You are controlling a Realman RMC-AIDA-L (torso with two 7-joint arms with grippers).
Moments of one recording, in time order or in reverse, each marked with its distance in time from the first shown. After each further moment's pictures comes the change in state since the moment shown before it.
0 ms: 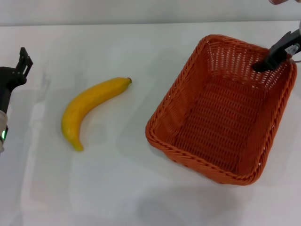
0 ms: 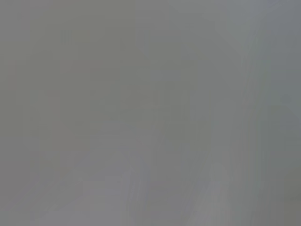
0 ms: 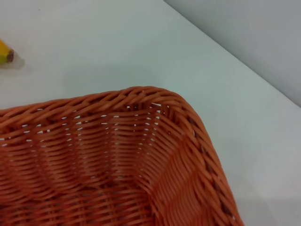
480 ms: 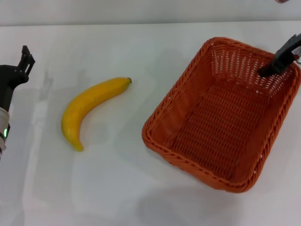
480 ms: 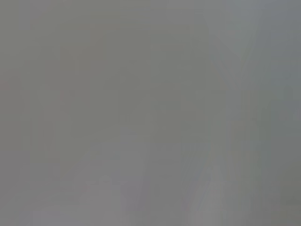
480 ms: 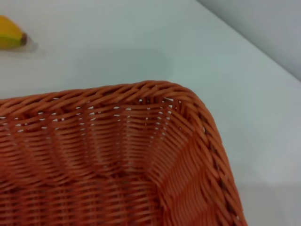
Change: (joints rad) left arm -0.008 0.000 0.000 0.005 0.000 -0.002 0.000; right arm 0.019 -0.025 0.010 -0.001 -0.003 -0.101 0.011
